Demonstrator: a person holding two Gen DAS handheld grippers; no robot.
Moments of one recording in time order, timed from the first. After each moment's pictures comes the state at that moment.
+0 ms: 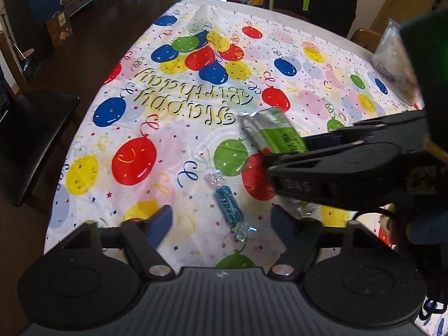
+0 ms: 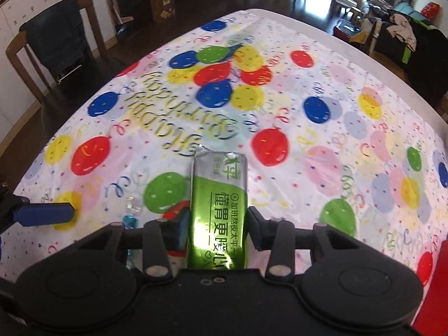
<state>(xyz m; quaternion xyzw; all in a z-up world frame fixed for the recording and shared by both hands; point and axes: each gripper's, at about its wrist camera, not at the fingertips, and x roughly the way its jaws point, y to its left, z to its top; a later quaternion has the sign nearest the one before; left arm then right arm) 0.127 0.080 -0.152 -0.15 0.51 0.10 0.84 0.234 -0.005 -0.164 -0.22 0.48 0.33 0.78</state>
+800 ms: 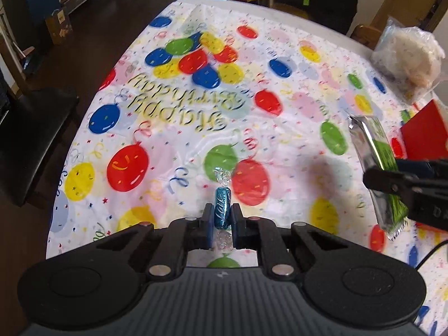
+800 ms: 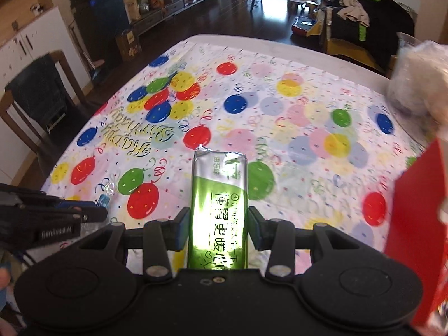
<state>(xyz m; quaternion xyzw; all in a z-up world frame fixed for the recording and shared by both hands) 0.136 0.070 -0.133 -0.15 0.51 0.10 0.84 0.218 -0.120 -0.103 -0.11 0.47 0.29 0.83</state>
